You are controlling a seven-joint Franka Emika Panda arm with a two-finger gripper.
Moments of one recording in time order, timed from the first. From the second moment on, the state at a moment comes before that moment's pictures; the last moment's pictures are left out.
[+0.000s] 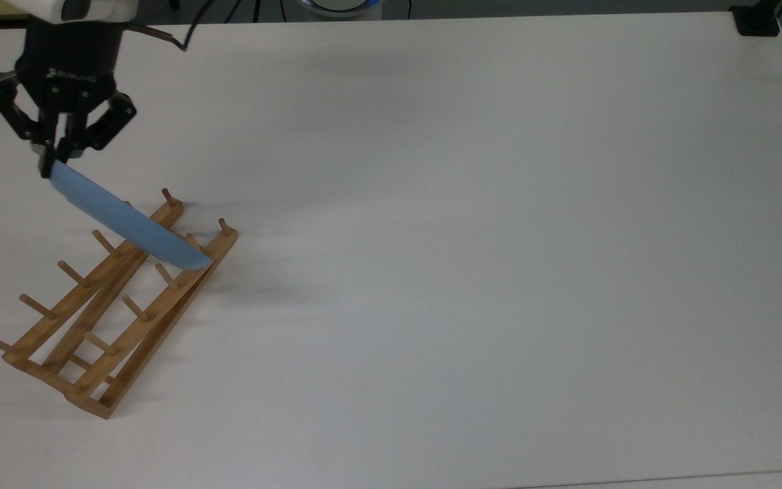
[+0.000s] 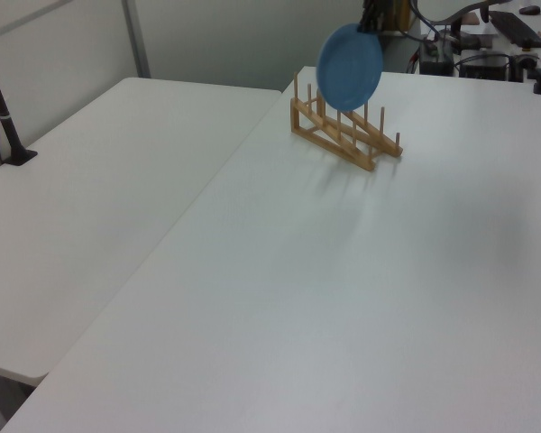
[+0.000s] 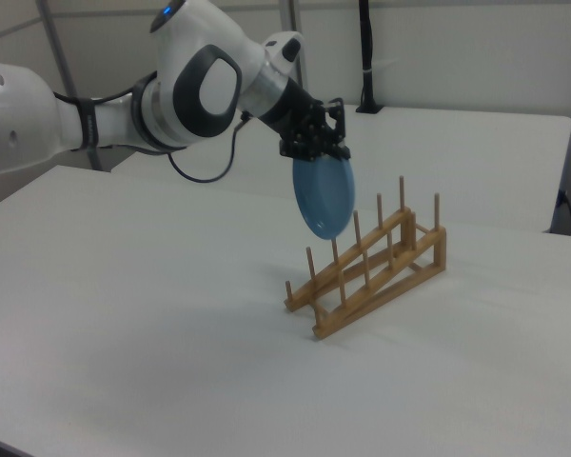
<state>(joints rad) 0.01 0.20 -0.27 -1.66 -0.36 2.50 -0.47</state>
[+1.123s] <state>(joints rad) 0.23 0.28 -0.16 -1.67 0.22 1.83 0.03</state>
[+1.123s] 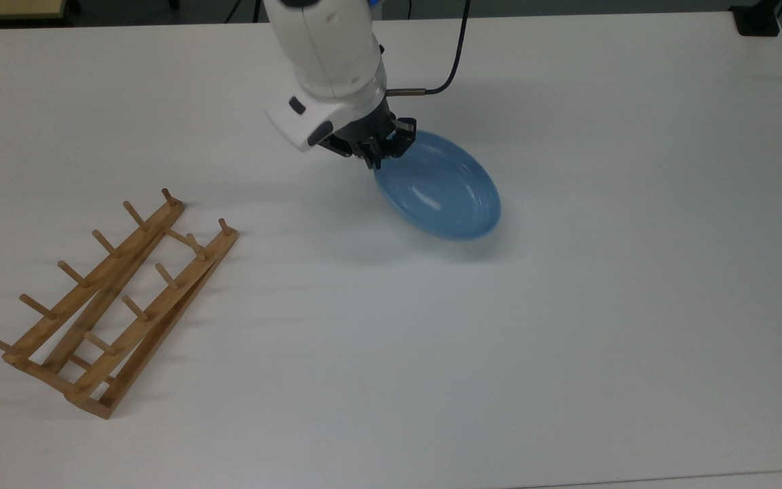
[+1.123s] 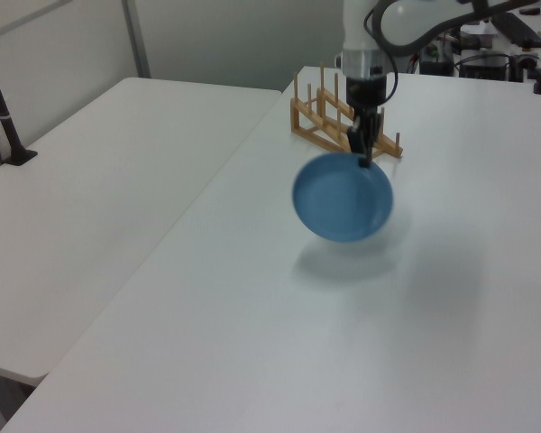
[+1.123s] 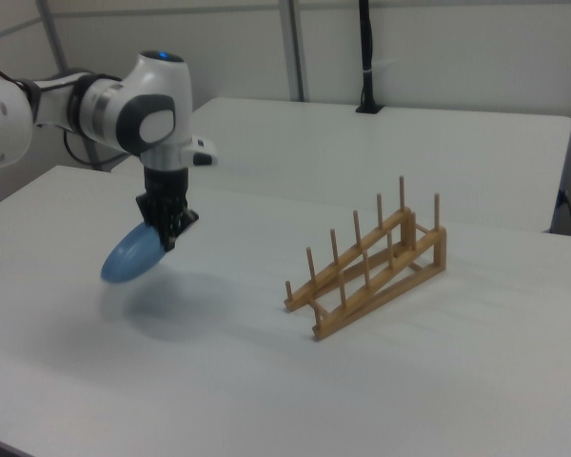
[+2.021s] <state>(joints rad) 0.16 0.42 -0.23 -1.79 0.17 1.78 -0.32</state>
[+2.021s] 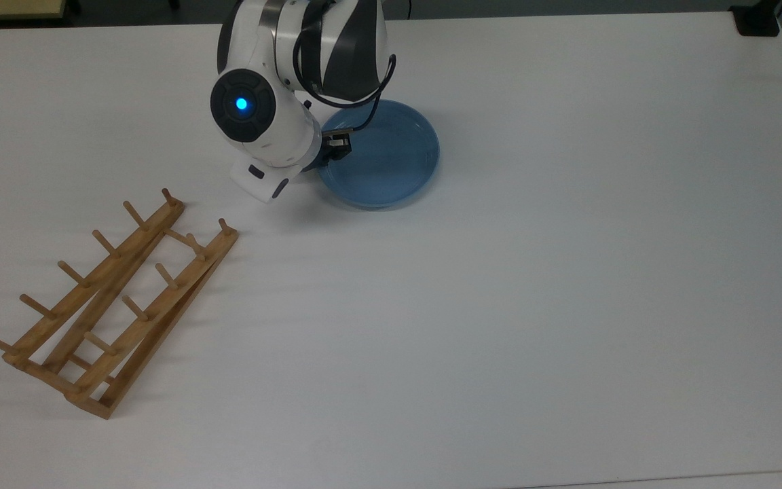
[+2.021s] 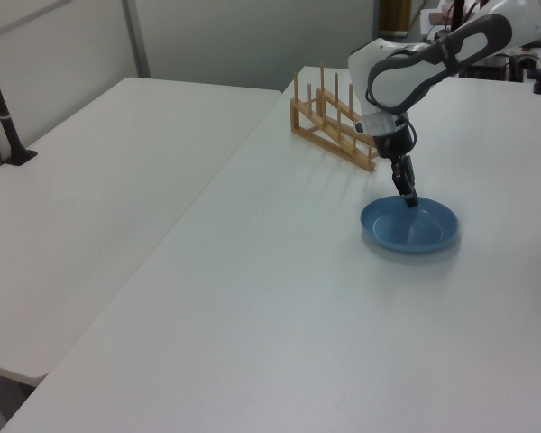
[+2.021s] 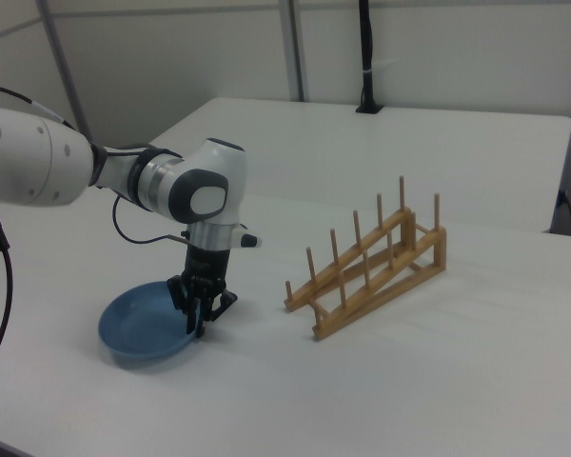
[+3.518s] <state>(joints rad) 0.08 0.06 -0.06 -1.69 -0.14 1.60 0.01</state>
